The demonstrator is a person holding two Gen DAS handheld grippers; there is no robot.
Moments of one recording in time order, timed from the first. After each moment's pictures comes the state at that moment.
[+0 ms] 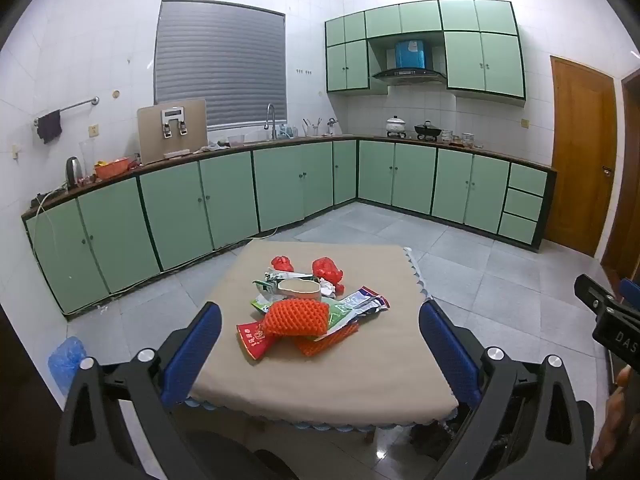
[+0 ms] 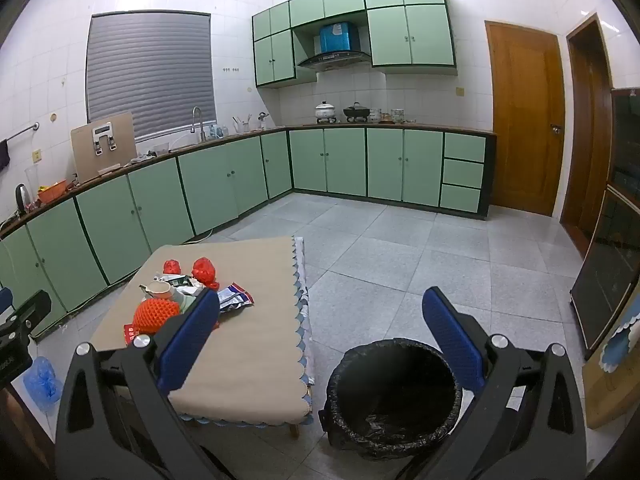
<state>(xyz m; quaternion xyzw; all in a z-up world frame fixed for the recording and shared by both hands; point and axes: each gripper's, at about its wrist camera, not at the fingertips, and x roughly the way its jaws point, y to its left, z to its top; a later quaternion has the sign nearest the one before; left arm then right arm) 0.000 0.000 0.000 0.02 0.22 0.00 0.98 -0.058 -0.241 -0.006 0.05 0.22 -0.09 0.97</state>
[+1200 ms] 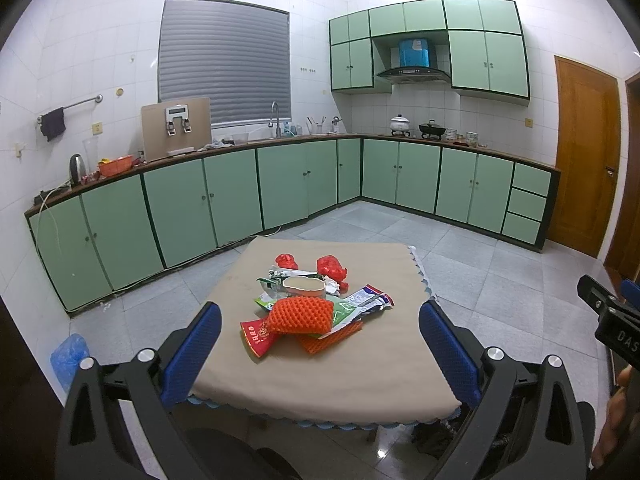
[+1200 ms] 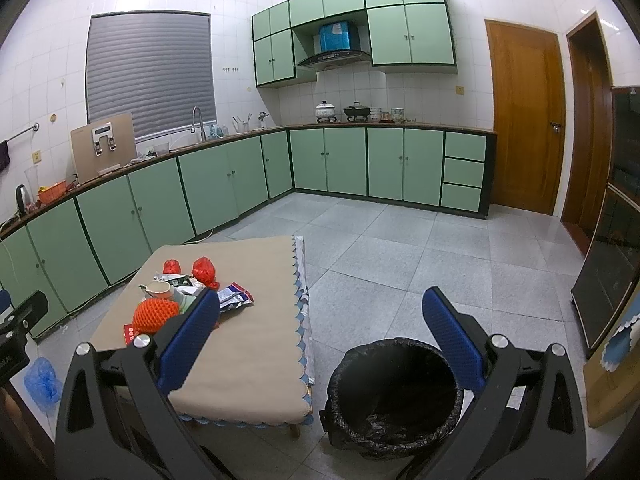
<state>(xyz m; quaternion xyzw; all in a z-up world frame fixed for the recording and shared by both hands) 0.000 0.004 -0.001 0.01 0.22 0.00 0.98 -0.057 -0.241 -0.004 0.05 0.22 -0.09 0.97</state>
